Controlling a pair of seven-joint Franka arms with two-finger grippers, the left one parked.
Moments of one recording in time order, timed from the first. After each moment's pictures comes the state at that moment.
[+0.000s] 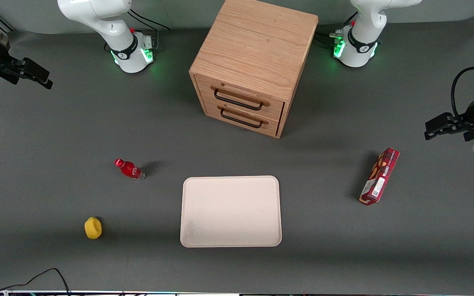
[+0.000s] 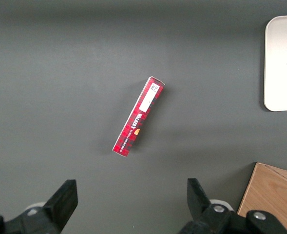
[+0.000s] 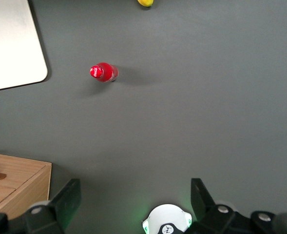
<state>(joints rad) 0.15 -0.22 -0.10 -1.72 -0.04 1.43 0.24</state>
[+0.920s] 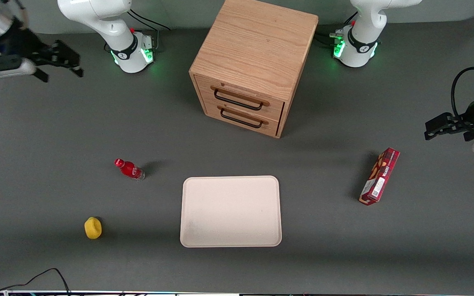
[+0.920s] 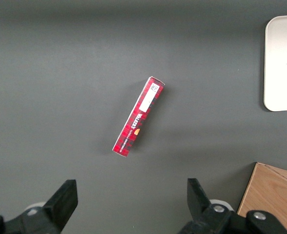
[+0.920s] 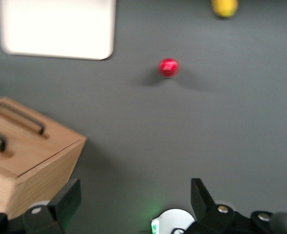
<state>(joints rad) 0.16 -0.19 0.09 -1.67 0.11 1.43 0.12</state>
